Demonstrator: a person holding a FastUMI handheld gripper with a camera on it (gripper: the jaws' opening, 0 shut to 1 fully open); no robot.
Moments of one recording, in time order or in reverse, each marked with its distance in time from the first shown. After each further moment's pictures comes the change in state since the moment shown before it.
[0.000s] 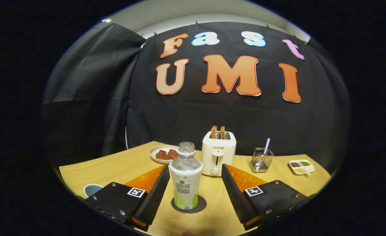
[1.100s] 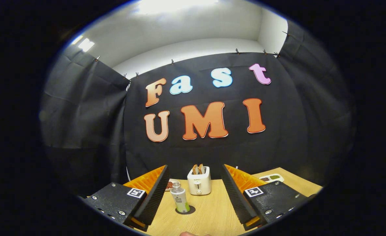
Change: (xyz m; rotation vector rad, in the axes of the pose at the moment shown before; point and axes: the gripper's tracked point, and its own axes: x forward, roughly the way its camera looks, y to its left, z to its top) arm -0.180 -0.066 0.138 0.199 -0.215 -0.105
